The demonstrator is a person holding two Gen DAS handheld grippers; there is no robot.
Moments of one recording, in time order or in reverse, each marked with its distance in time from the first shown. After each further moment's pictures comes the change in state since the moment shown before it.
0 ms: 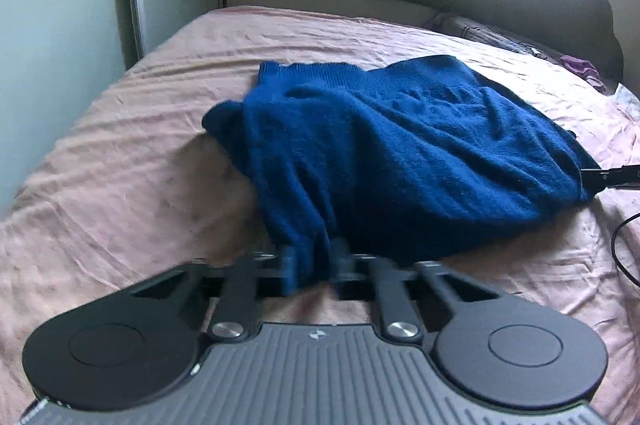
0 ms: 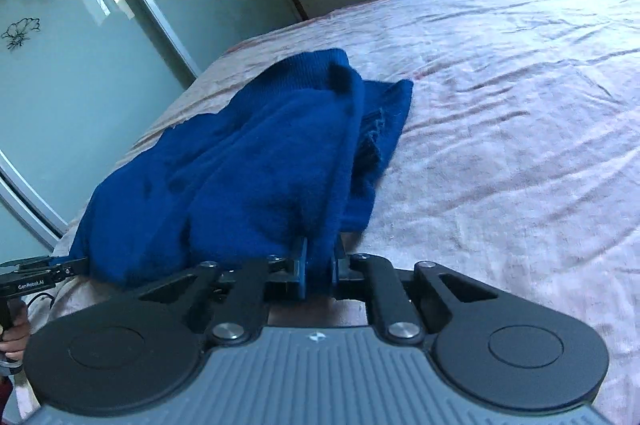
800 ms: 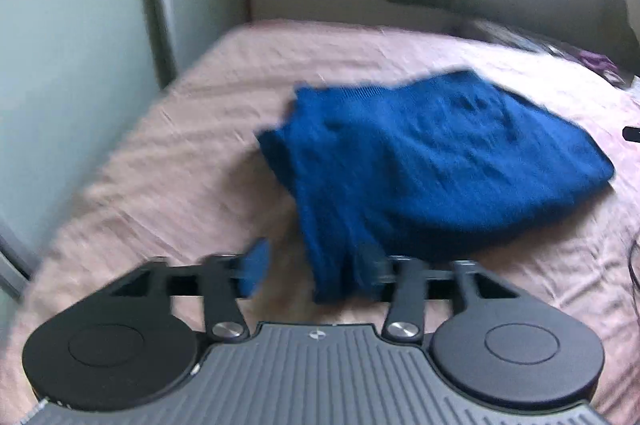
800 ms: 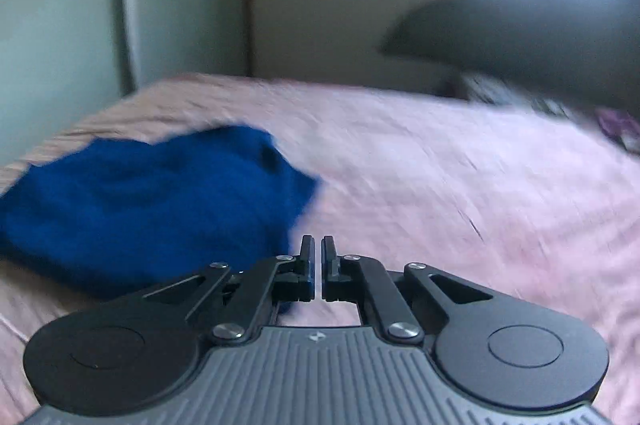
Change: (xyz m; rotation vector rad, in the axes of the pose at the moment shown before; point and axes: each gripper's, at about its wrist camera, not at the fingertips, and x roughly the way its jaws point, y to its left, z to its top) left arm -0.041 0.005 0.005 0.017 -0.039 0.110; right arm -0.048 0.042 0.015 -0.324 -0.184 -0.315
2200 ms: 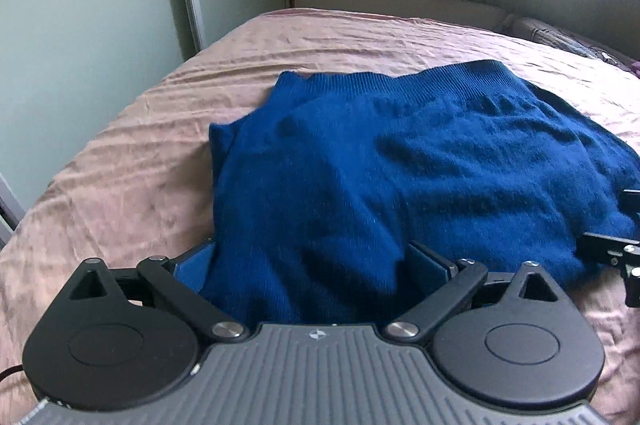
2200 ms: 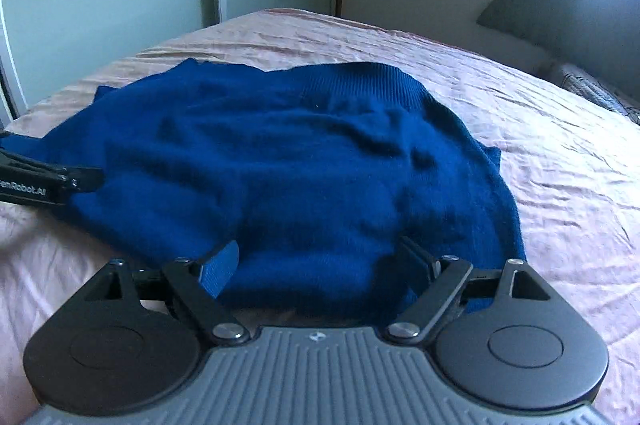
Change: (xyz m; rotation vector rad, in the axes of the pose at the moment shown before) left arm 0.064 -0.083 0.012 -0.086 0.065 0.144; right arm 0.051 0.097 -0.024 -0.128 0.166 0.150
